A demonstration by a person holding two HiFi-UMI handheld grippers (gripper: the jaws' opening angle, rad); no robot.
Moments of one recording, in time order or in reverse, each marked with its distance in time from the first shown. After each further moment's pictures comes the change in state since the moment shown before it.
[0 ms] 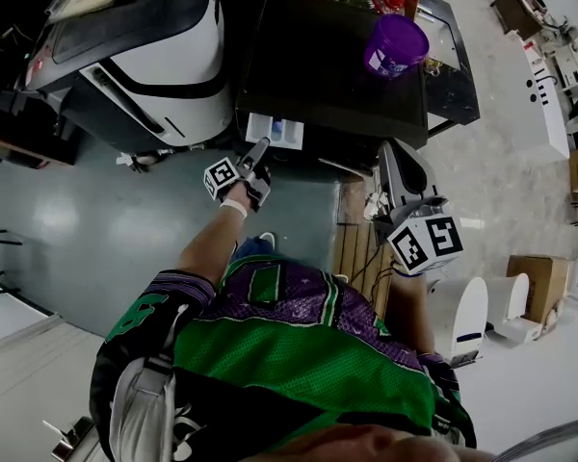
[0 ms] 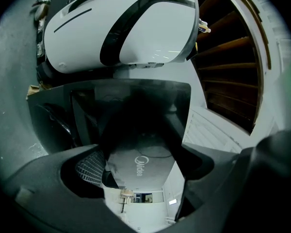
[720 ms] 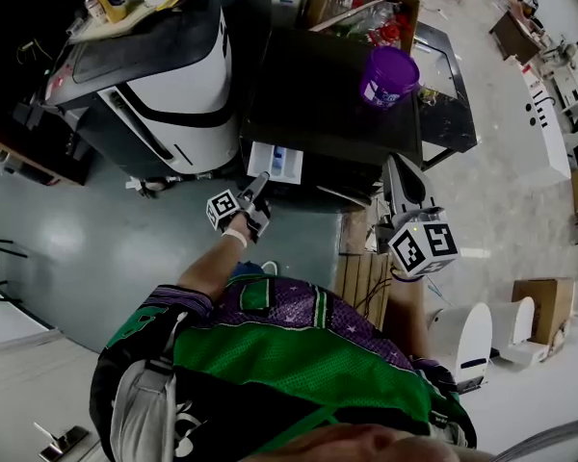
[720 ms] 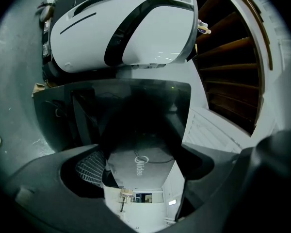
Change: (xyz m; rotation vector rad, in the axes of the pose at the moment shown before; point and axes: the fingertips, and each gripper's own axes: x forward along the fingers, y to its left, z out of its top) left arm -0.026 -0.002 -0.017 -0.020 0.005 0.024; right arm -0.015 -0.031 0.010 0.027 -0.050 -0.056
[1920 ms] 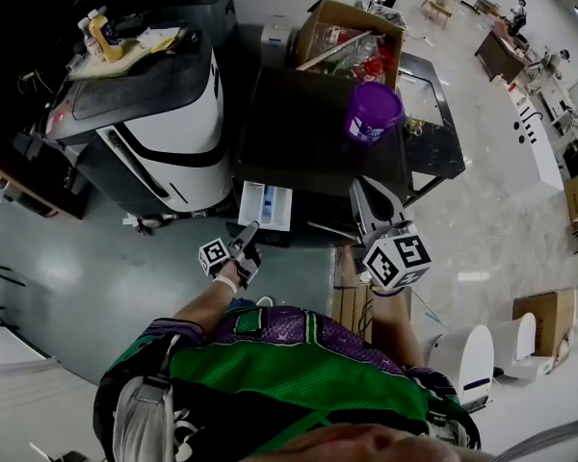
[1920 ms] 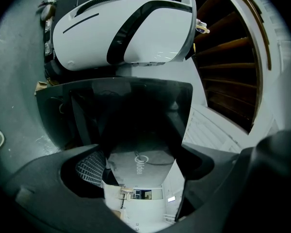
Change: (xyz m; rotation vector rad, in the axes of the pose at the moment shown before) left arm -0.025 0.000 -0.019 -0.006 0.037 -0.007; right arm 0.030 0.017 0.008 0.013 -0.015 0.090
